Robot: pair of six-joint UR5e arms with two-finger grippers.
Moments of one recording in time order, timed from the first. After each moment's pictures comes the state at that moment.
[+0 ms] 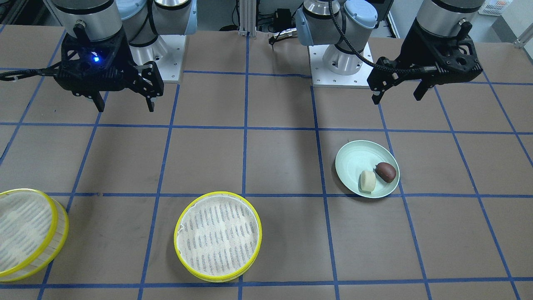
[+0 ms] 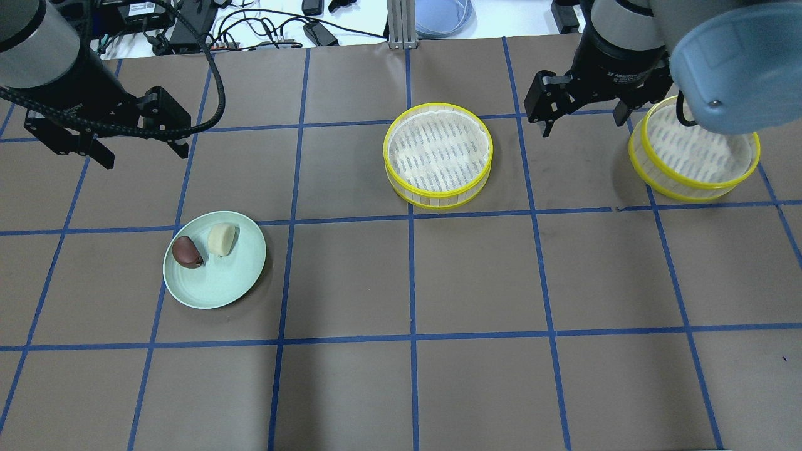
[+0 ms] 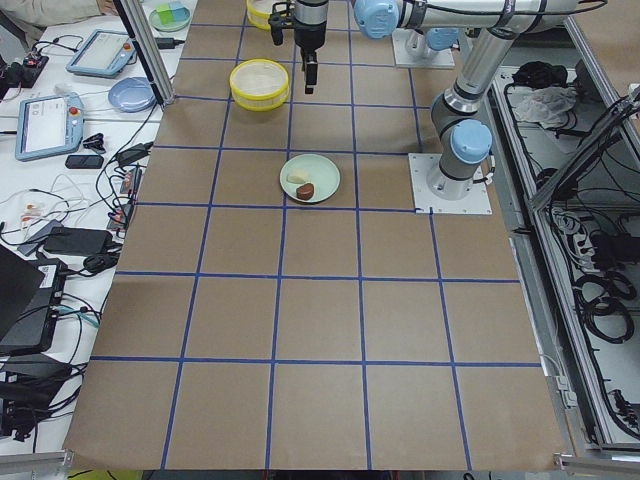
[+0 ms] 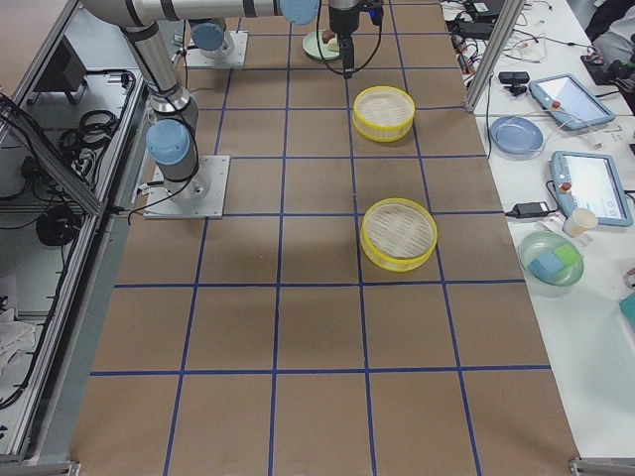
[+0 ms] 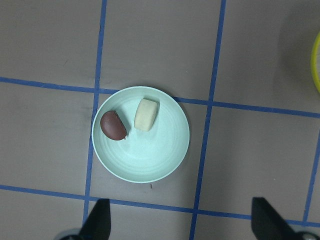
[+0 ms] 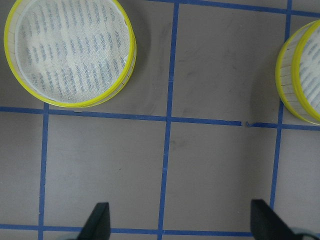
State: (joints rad) left arm -1.43 -1.47 -1.63 -1.56 1.60 0.01; right arm 1.63 -1.57 1.57 -1.66 -1.64 -0.02
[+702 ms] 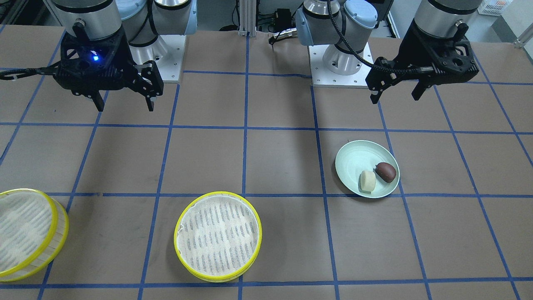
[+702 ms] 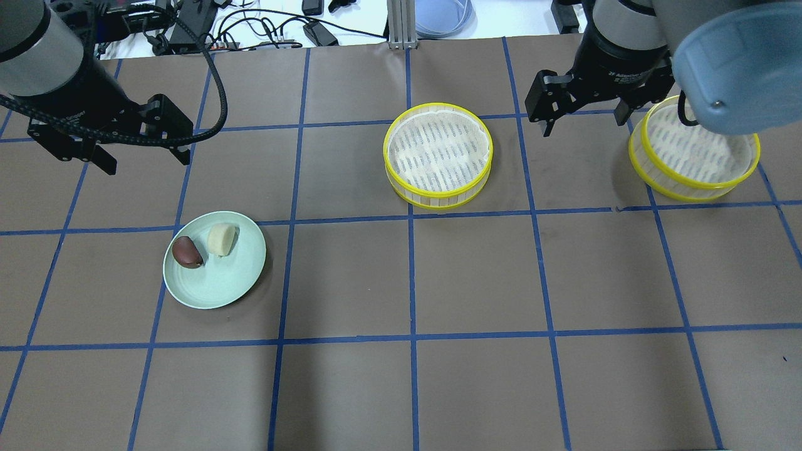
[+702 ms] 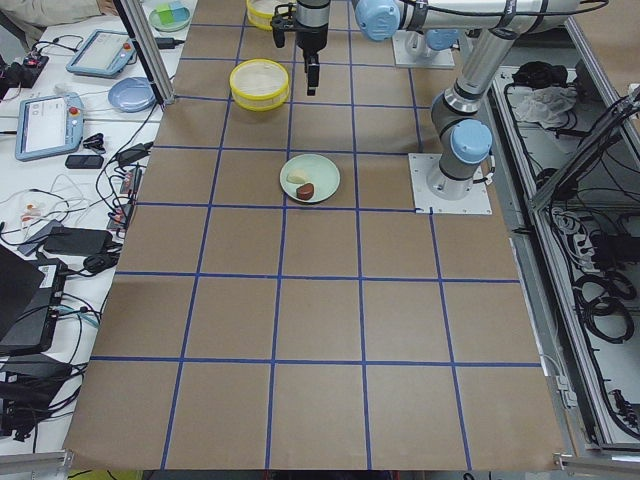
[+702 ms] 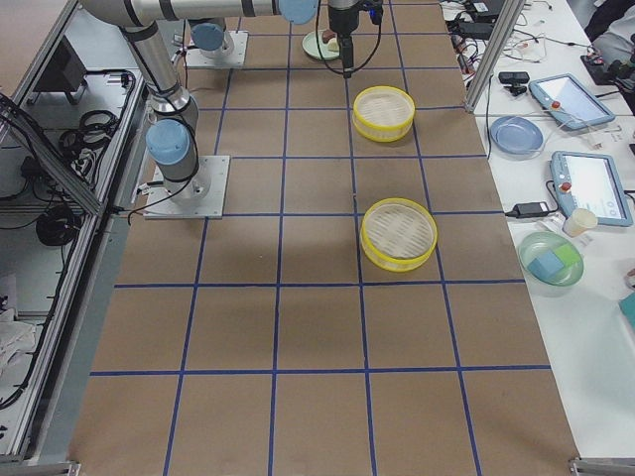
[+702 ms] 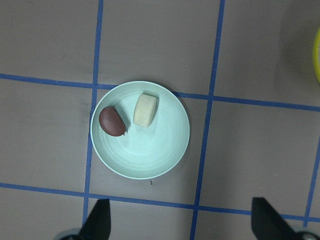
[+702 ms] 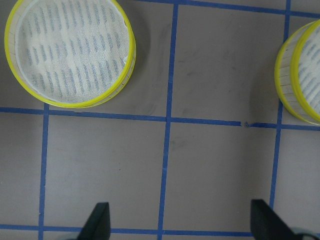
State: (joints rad) left arm -1.43 -1.46 -1.64 -1.56 1.59 0.02; right arm 1.63 -1.57 1.57 -1.67 -1.63 -0.02
